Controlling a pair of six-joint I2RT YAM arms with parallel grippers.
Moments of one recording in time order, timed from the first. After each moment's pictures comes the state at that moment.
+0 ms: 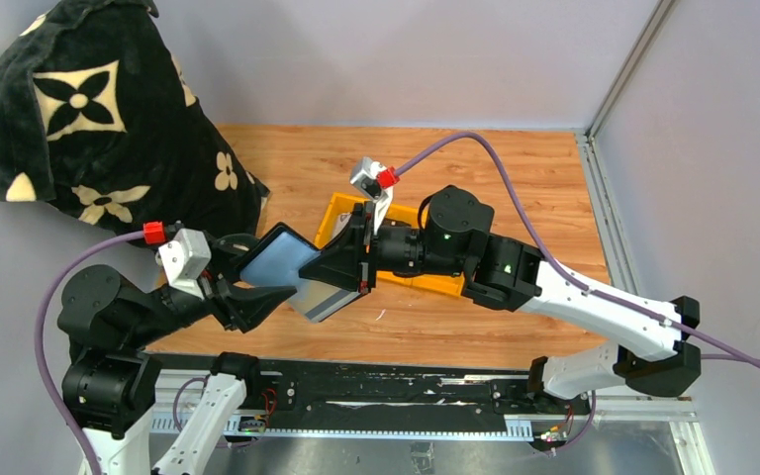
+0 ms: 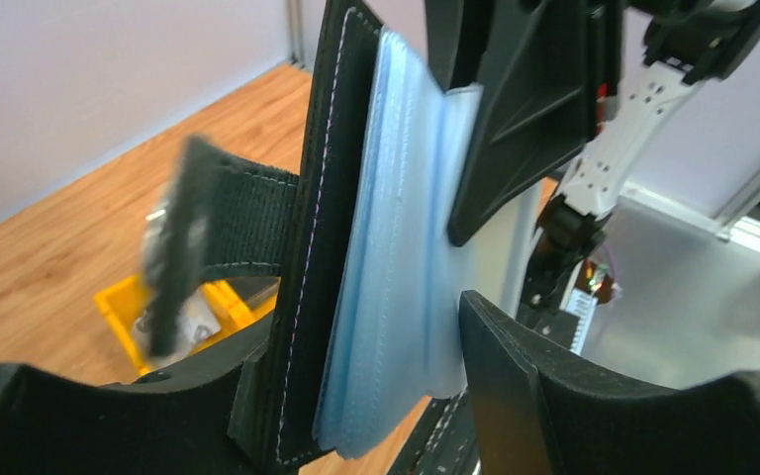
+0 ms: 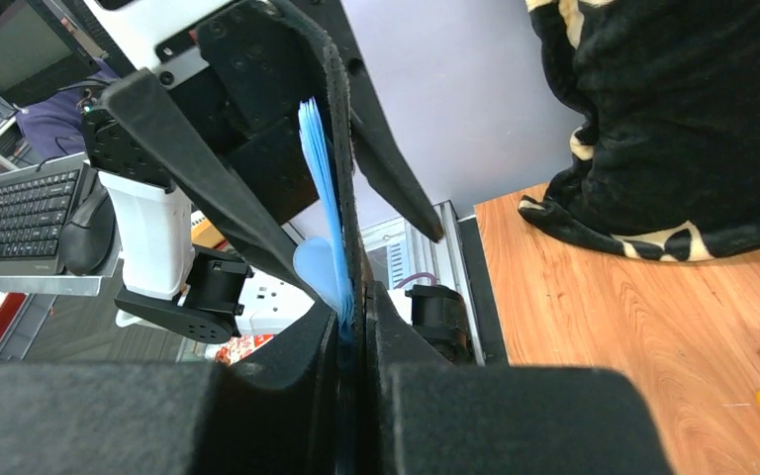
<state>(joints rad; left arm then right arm) -0.13 0.54 1.34 -0.77 0.91 -0.12 1.25 1.29 1.50 -0.12 -0.27 0.42</state>
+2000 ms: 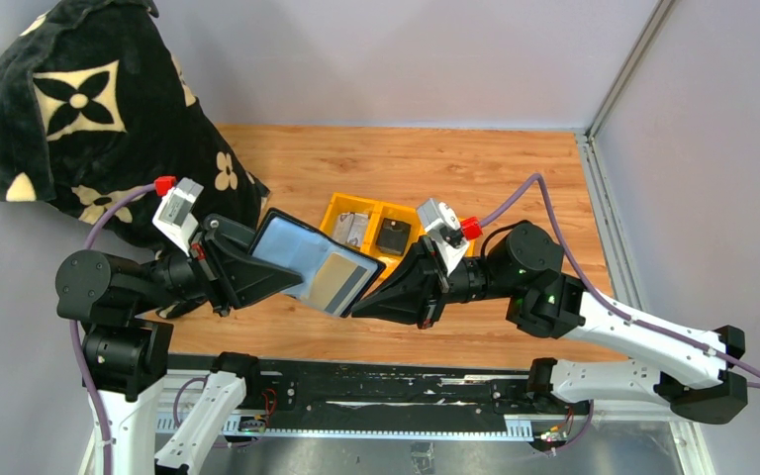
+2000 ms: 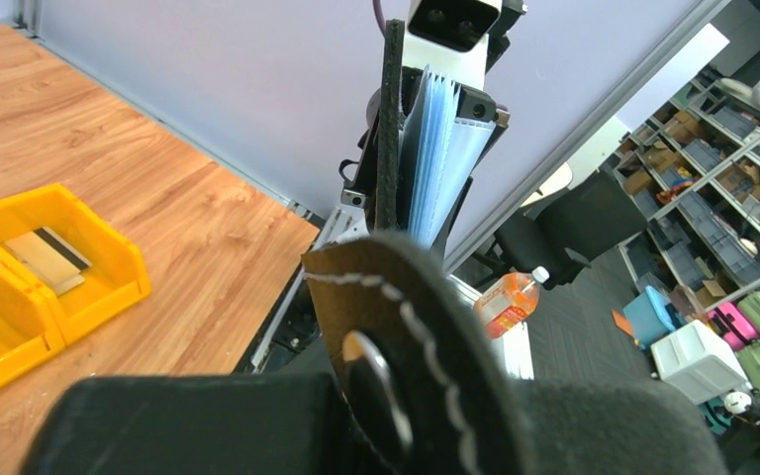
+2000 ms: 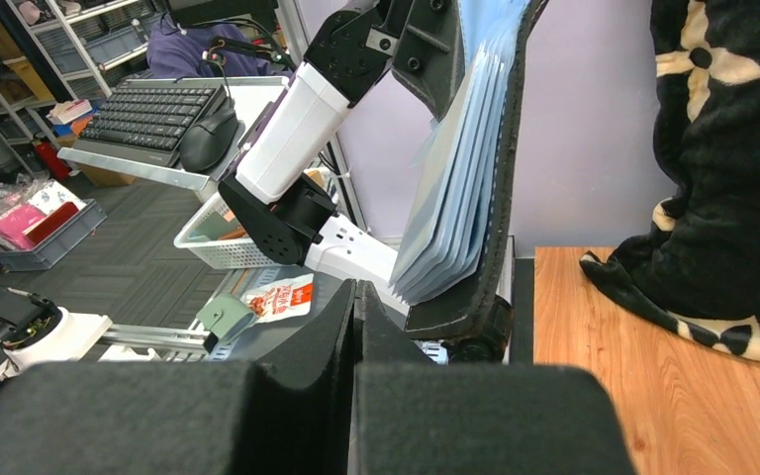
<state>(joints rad) -0.13 0.61 1.28 -0.34 1.14 -0.86 1.22 1.00 1.13 0.16 -0.54 0.35</state>
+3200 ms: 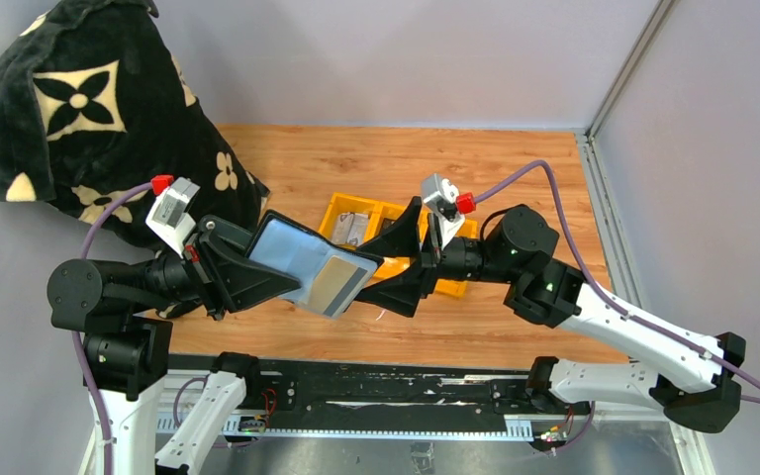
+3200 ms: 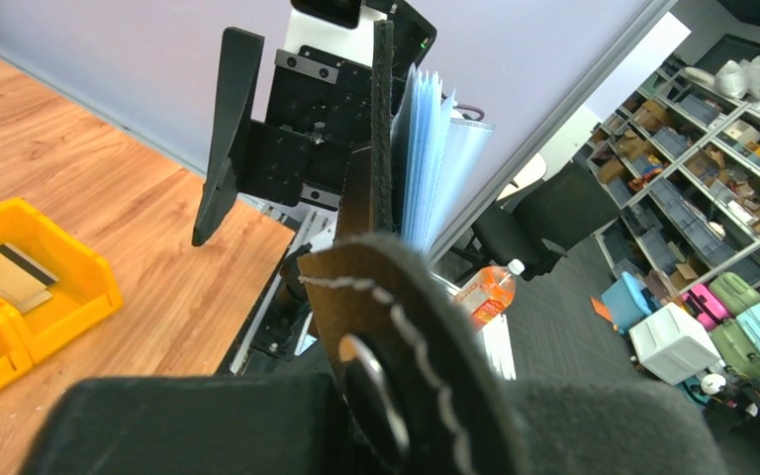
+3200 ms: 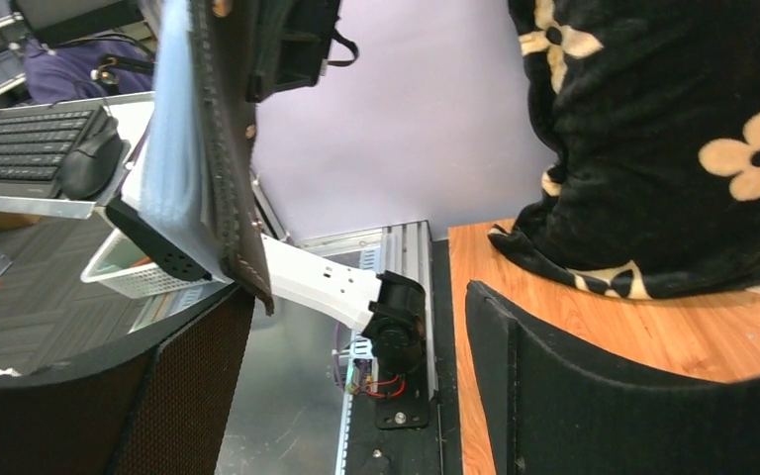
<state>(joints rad) -0.13 0.61 1.27 -0.22 1.19 -0.98 1.11 1.01 1.14 0.09 -0.47 0.31</state>
